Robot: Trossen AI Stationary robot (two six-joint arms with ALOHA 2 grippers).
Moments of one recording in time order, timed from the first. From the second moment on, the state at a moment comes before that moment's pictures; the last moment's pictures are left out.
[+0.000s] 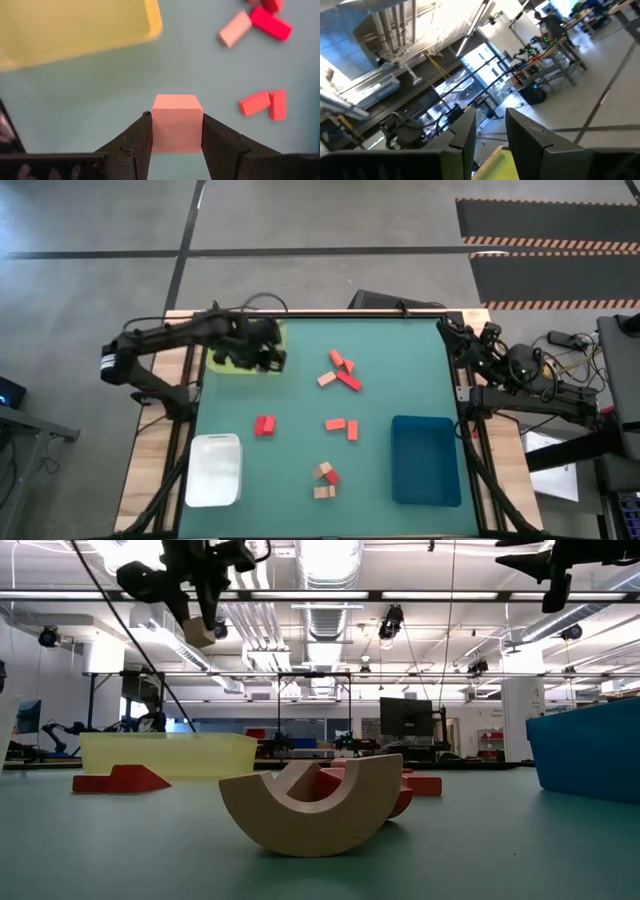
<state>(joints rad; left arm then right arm) 0.24 1.41 1.48 -1.36 -0.06 -1.11 -0.21 0.28 0.42 0.14 0.42 0.58</state>
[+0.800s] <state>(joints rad) 0.74 1.62 1.37 -1.19 -0.08 -0.57 -0.21 0.29 0.42 0.14 0.45 0.60</state>
